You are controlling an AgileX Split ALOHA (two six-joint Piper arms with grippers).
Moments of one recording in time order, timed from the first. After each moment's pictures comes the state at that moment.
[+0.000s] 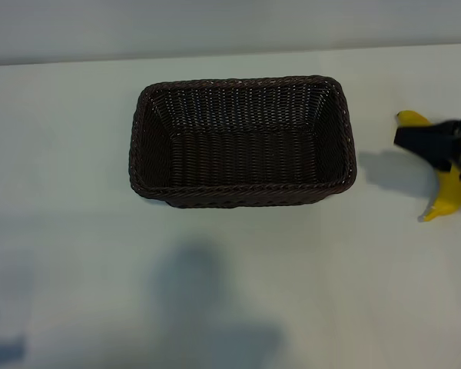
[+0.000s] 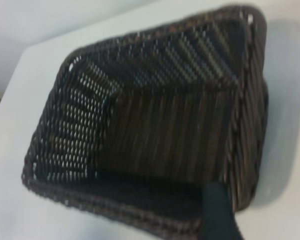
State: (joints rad) left arm 0.07 -0.01 -0.50 -0.01 1.05 -0.02; right arm -0.14 1.41 -0.55 1.66 0.74 -1.52
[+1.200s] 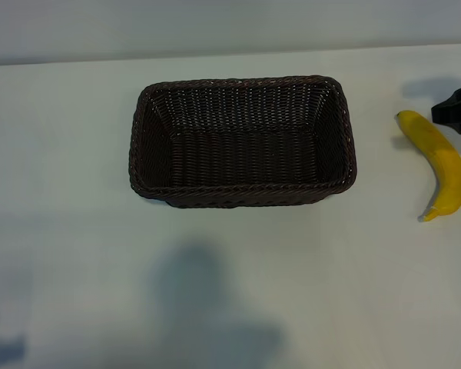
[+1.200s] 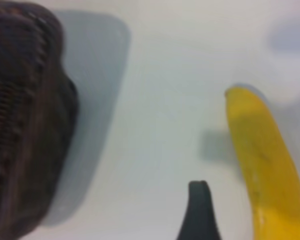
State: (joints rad) left arm 0.07 -0.01 -0.50 -0.01 1.05 -0.02; right arm -0.14 1.66 -0.90 0.93 0.45 -1.09
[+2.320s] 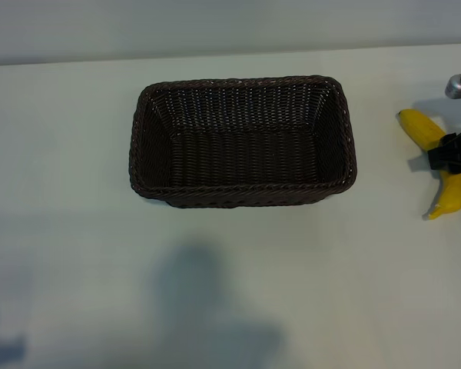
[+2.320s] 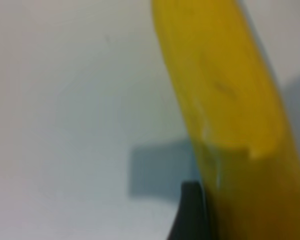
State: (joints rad) left arm 0.07 -0.01 -0.50 -0.01 1.05 -0.02; right arm -0.13 1.93 -0.95 0.74 0.34 -0.98
